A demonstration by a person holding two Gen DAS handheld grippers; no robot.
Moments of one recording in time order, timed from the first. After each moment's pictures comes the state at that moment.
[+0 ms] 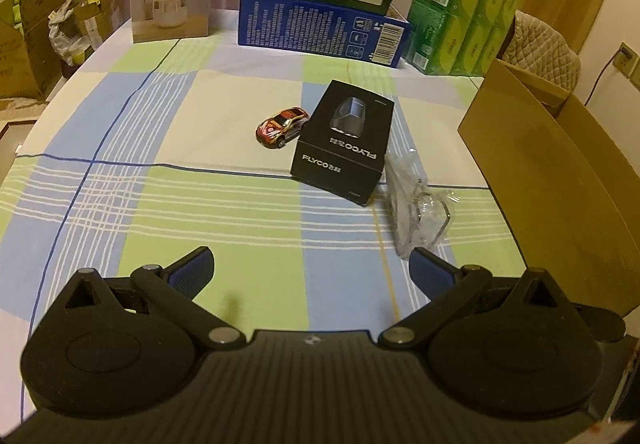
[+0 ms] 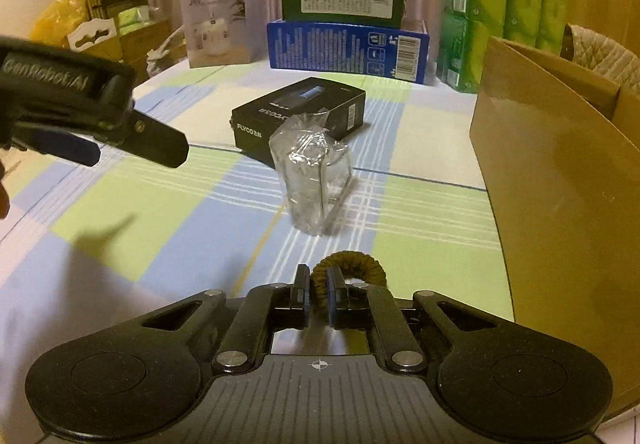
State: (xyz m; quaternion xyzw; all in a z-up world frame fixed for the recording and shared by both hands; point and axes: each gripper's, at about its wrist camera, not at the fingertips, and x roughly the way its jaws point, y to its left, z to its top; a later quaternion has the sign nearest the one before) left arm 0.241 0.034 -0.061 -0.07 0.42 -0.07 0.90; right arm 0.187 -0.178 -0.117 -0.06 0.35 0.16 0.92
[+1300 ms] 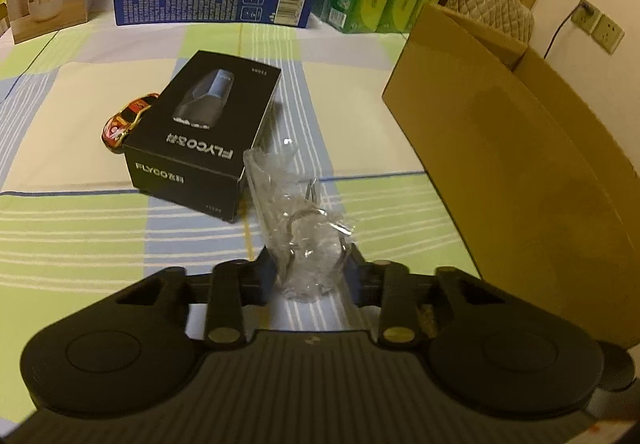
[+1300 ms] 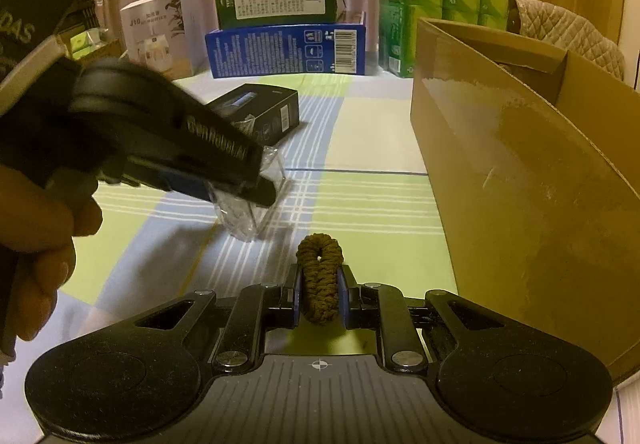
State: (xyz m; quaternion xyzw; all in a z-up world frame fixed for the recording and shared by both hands) left arm 0.301 -0.056 -0.097 -0.05 0.45 -0.17 0.88; right arm 0.192 -0.210 -0.113 -0.01 0.36 0.10 0.93
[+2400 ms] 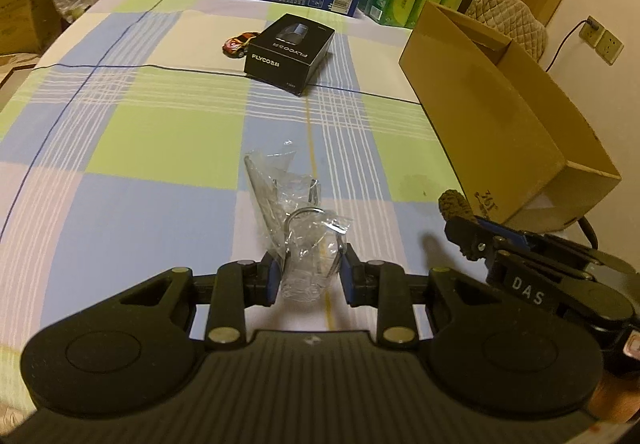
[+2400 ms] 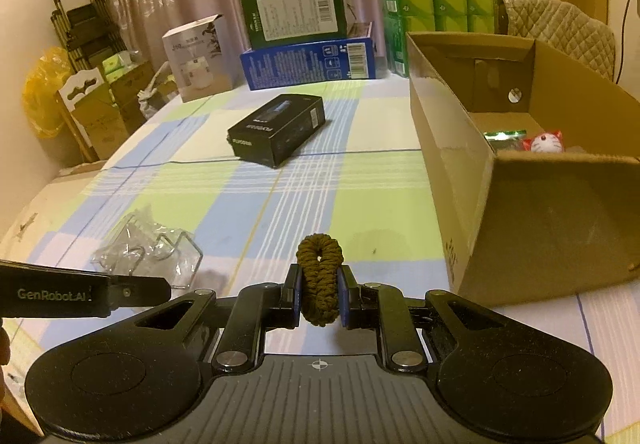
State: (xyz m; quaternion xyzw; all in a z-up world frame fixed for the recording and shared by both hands) left arm 0.108 -0.013 -0.054 -0.09 0.45 -0.09 0.88; right arm 0.088 -0.233 -0.066 0.04 0.36 0.14 0.92
